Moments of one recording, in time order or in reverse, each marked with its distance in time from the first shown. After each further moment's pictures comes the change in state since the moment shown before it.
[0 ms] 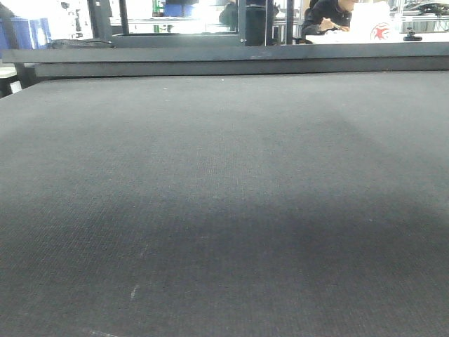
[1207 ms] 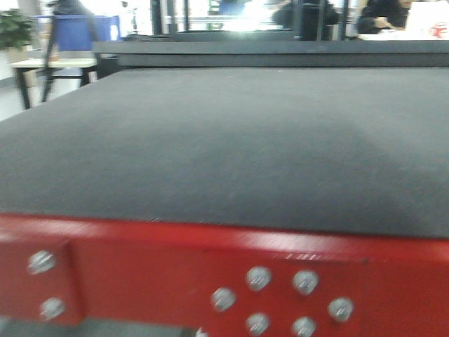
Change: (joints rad) left arm 0.000 0.000 0.000 -0.006 0.002 -0.004; right arm 0.000 0.000 0.000 -0.002 0.000 0.000
